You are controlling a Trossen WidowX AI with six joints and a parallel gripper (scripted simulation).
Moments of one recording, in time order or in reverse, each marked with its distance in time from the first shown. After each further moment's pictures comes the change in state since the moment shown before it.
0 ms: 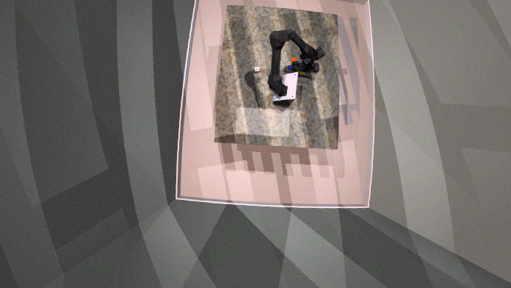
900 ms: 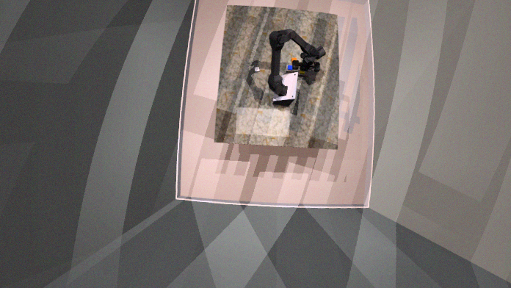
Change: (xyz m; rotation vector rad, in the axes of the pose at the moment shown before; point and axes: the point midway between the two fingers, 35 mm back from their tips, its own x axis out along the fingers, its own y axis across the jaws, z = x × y) arm -0.014 -0.001 0.001 -0.002 -0.002 -0.005
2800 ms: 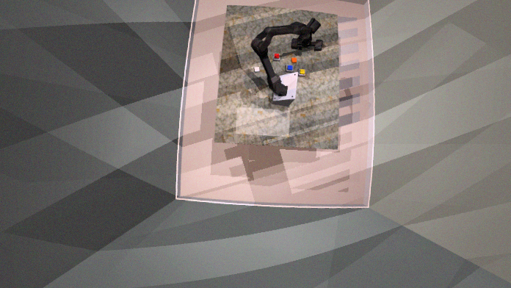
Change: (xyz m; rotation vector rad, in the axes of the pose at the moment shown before) arm -0.140 0.015 0.083 0.145 -0.136 -0.349
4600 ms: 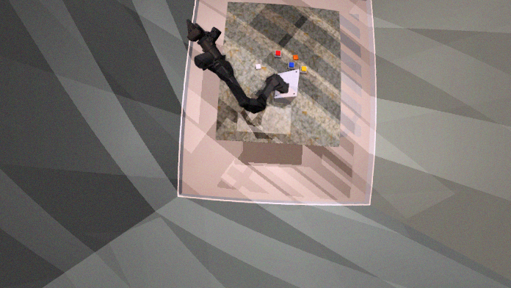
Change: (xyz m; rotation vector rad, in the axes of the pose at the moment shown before) arm -0.534 0.417 -0.145 0.642 -0.823 1.861
